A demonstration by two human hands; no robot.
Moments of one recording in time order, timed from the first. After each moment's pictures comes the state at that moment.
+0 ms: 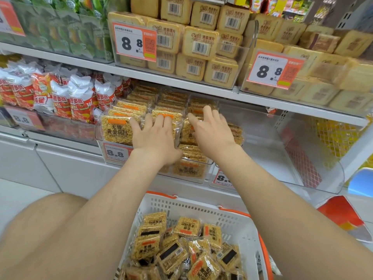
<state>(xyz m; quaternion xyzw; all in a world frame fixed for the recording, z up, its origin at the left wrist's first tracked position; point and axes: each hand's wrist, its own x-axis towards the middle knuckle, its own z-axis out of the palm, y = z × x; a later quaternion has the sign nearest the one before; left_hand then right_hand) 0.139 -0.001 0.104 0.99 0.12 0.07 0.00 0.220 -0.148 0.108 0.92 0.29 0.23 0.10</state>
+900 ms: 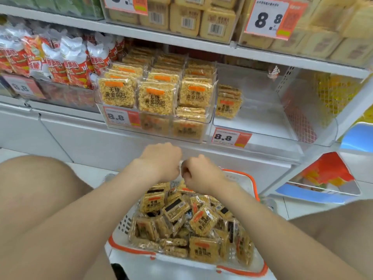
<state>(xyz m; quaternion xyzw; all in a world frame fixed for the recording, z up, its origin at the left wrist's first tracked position) 0.053 -0.044 0.048 0.99 -0.03 -0.13 -0.01 0.098 -0.194 -0.011 0.93 0.35 -0.10 -0.10</state>
